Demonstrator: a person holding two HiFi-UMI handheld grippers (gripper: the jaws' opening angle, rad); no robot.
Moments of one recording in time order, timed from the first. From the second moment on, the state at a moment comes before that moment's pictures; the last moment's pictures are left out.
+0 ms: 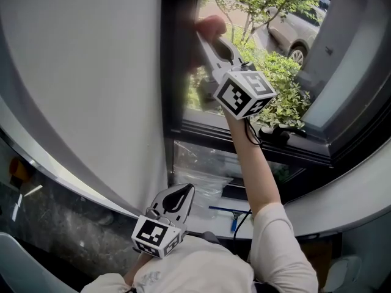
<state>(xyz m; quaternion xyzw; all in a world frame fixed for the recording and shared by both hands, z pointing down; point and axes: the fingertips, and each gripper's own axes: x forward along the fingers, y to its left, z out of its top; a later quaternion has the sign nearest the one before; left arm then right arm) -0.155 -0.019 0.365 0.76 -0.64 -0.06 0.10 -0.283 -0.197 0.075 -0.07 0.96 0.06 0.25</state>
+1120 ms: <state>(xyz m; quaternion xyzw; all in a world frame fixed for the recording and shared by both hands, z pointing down) -0.151 -0.028 0.380 0.76 -0.63 -0.06 0.13 -0.282 -0.199 0.115 -0.06 0.96 -0.01 0.26</state>
